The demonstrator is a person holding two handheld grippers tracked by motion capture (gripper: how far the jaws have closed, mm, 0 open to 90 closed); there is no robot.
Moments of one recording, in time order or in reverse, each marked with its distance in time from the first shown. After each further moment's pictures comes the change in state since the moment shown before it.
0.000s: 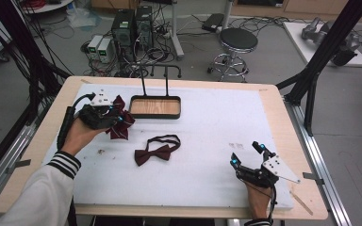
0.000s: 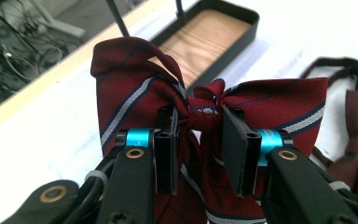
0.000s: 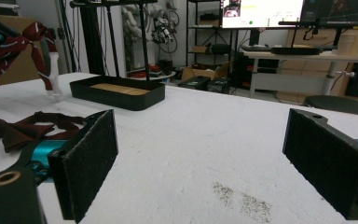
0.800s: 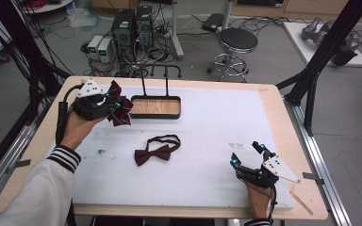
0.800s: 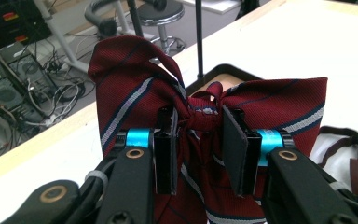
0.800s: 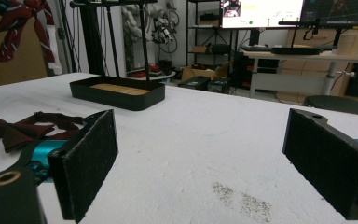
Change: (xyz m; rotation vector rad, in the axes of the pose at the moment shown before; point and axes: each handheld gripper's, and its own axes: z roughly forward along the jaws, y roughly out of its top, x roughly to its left) left arm 0.015 0.016 -0.013 -0.181 0.032 -0.056; right arm 0.000 0.000 0.000 0.001 -0.001 0.007
